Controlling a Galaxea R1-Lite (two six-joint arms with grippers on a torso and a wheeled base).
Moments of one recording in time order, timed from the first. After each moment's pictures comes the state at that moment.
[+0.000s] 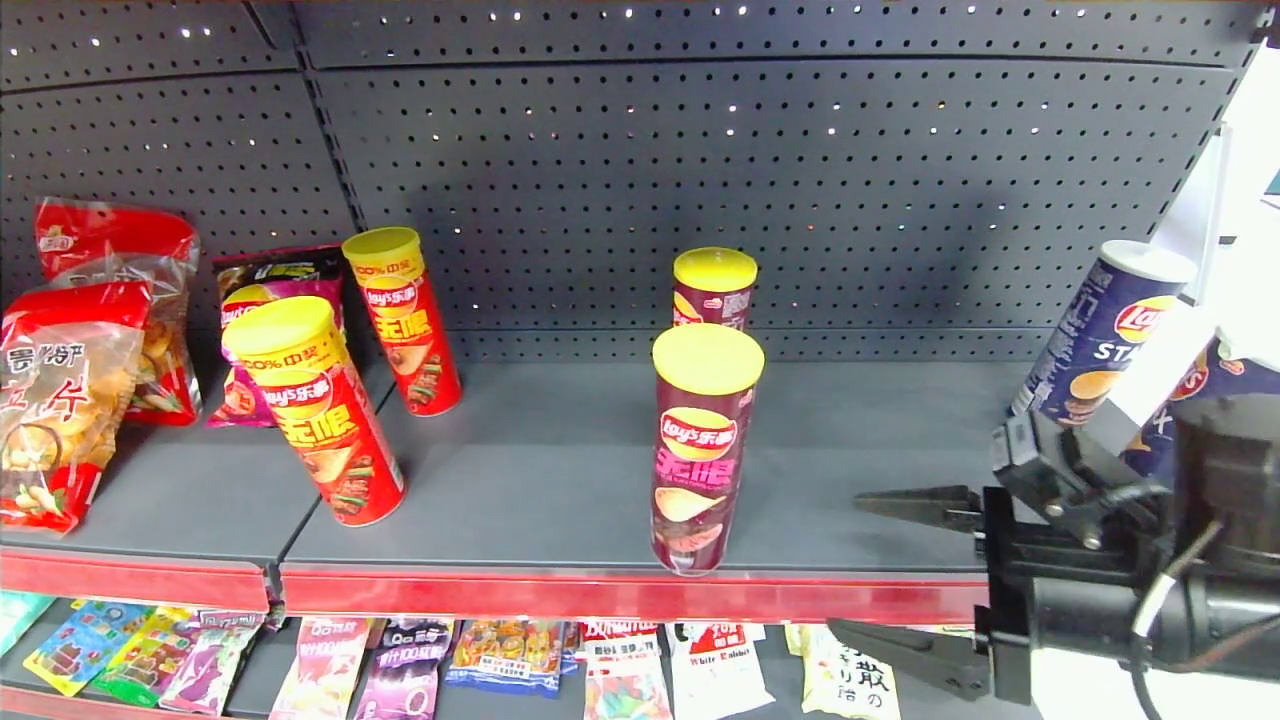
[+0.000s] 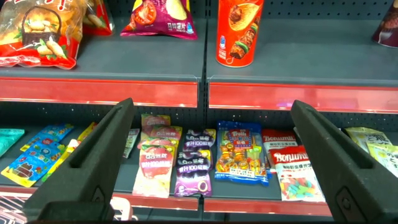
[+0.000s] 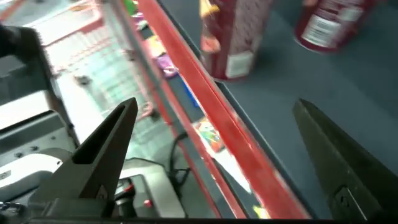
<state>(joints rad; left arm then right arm) 0.00 0.00 0.00 0.00 0.03 0.00 0.49 1.40 -0.40 -0.58 0.50 -0.25</state>
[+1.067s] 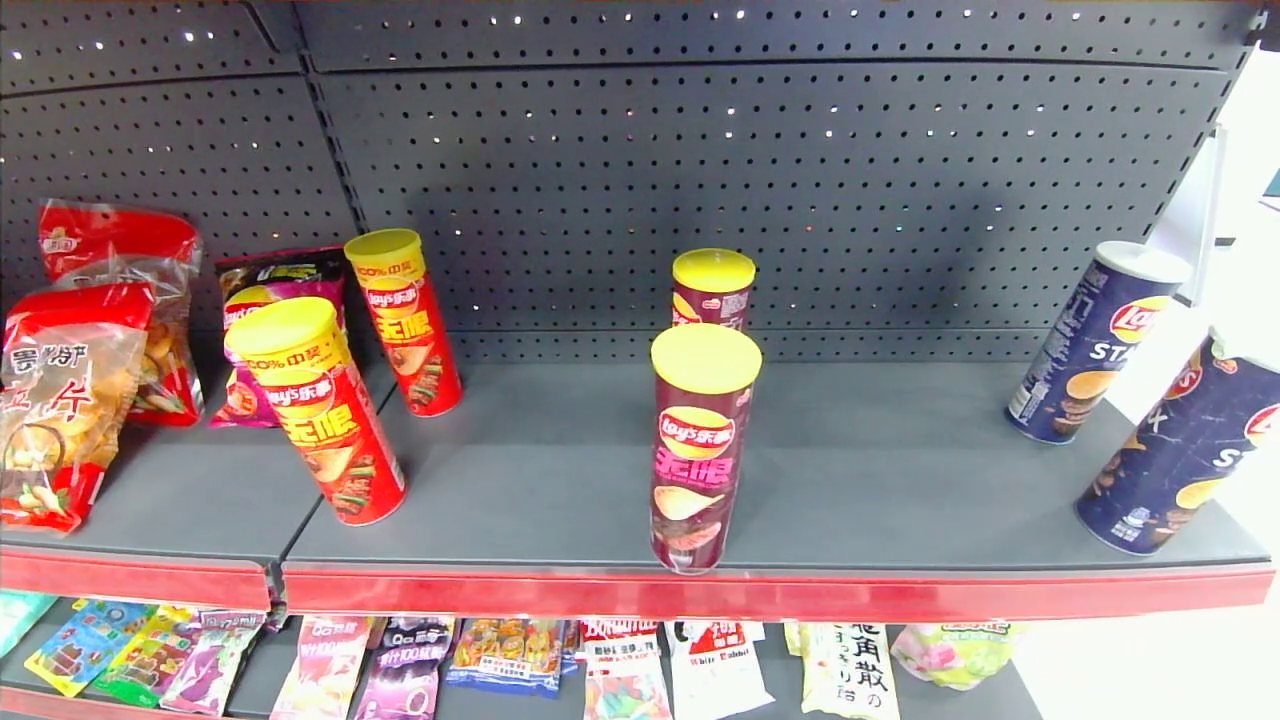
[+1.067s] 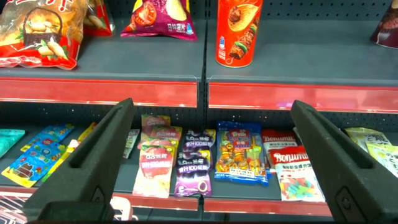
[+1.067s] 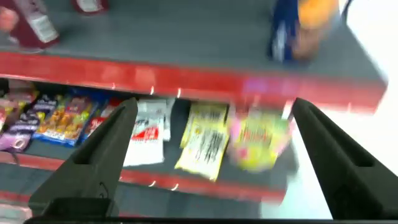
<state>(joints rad) 0.00 0.00 0.00 0.00 0.03 0.00 0.11 0.17 -0.01 -0.06 0.00 -0.02</state>
